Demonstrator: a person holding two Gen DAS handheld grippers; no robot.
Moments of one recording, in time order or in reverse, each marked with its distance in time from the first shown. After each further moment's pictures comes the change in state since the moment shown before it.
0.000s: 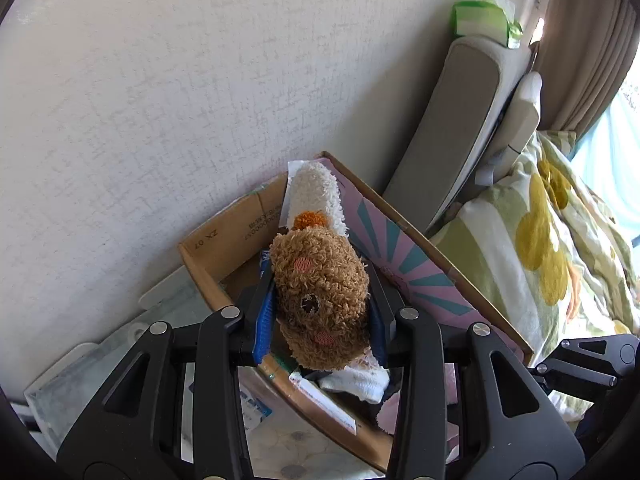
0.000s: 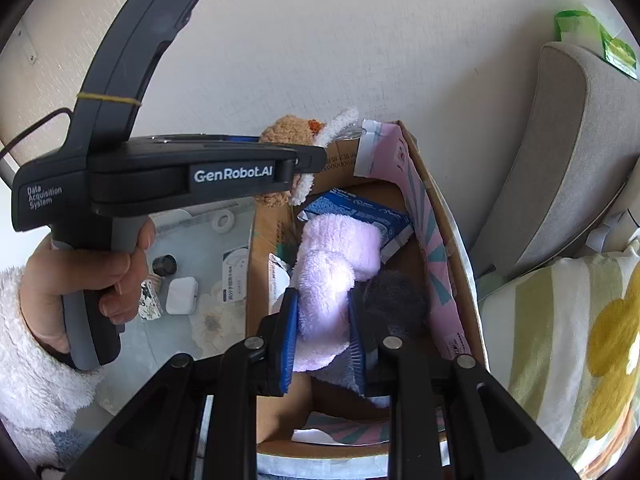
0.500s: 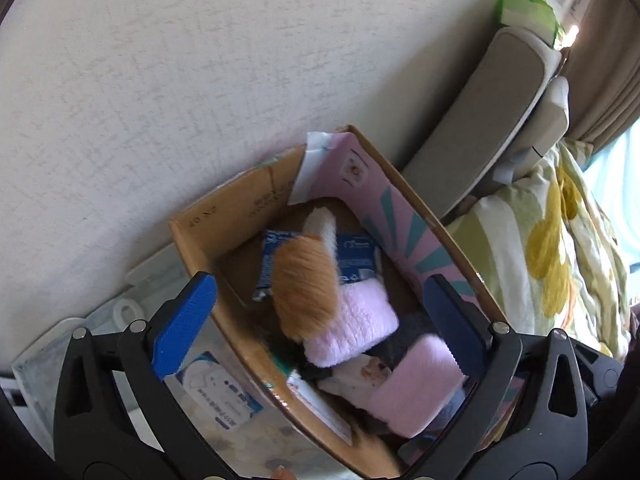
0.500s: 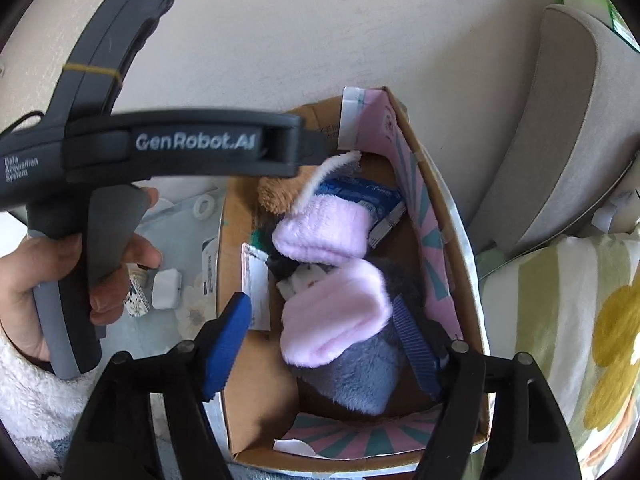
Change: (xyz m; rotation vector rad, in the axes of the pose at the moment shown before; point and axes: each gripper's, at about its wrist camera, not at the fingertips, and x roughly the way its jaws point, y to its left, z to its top) left arm 0.037 0.015 0.008 -0.097 0.127 0.005; right arm 0.025 -0.017 0.005 0.052 0.093 -0.012
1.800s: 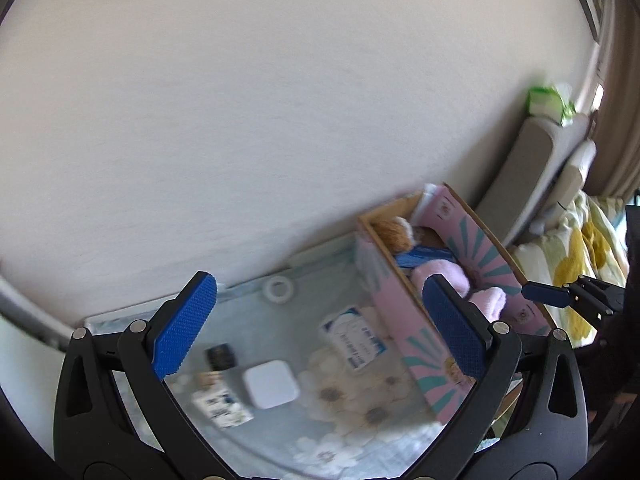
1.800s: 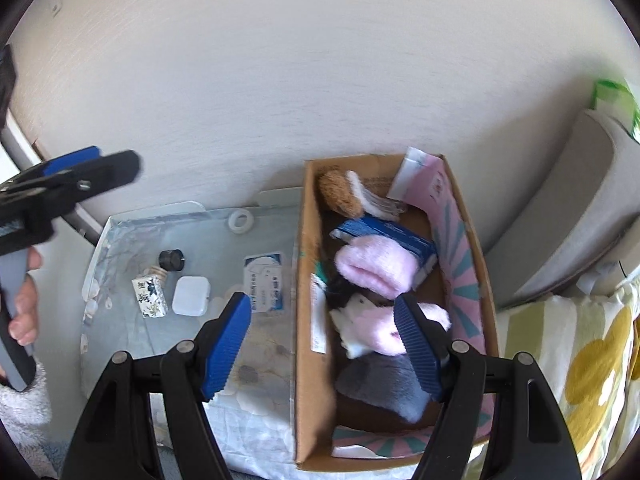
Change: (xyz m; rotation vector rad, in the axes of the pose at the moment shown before) left arm -0.171 0.112 -0.093 -0.080 -0.301 0.175; right arm -0.024 0.086 0.014 -0.180 -0.079 -0.074
